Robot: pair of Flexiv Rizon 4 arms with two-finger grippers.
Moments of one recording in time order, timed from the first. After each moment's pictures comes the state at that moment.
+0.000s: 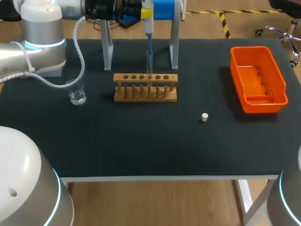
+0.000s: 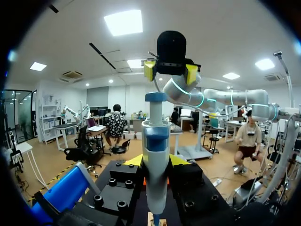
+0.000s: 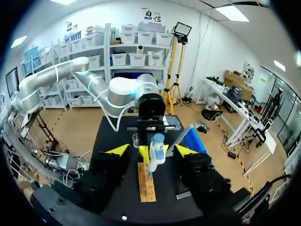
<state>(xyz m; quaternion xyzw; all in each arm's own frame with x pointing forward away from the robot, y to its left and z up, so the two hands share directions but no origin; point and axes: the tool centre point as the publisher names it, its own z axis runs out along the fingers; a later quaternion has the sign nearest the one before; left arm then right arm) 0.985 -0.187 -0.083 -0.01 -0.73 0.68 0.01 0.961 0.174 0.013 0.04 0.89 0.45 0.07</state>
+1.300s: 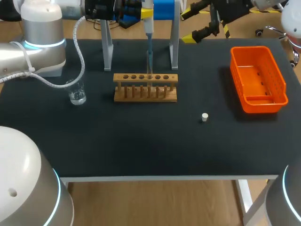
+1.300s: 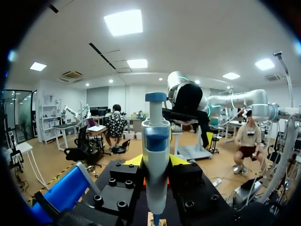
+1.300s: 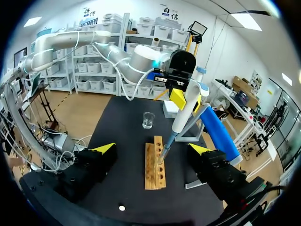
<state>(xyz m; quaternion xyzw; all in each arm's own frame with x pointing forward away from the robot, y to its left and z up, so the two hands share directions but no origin) 0.985 -0.187 -0.083 -0.01 -0.73 0.68 0.01 0.912 0.127 -0.104 -0.02 0.89 0.44 0.08</state>
